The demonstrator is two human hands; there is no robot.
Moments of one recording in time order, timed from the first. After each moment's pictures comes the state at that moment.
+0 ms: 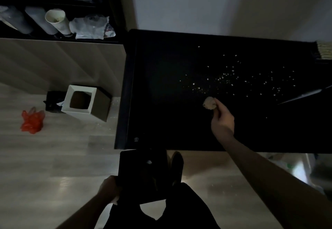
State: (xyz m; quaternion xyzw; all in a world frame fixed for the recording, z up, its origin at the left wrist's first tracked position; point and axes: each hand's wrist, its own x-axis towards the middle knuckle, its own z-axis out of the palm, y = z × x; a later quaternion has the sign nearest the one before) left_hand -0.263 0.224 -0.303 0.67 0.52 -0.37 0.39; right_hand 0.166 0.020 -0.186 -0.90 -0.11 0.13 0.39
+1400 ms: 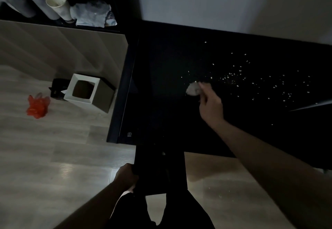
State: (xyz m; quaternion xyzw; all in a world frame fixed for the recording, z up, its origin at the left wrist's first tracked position) left_hand -0.155 0.159 -0.261 0.71 0.48 -0.35 0.38; right_hand 0.209 0.074 -0.204 -0.87 -0.30 0.13 0.37
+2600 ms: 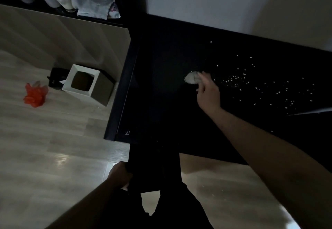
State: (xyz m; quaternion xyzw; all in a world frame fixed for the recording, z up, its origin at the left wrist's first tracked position) left_hand -0.155 0.164 -0.250 0.69 0.49 -0.35 0.39; right_hand 0.247 0.120 -0.216 -0.88 -0.32 0.15 0.33
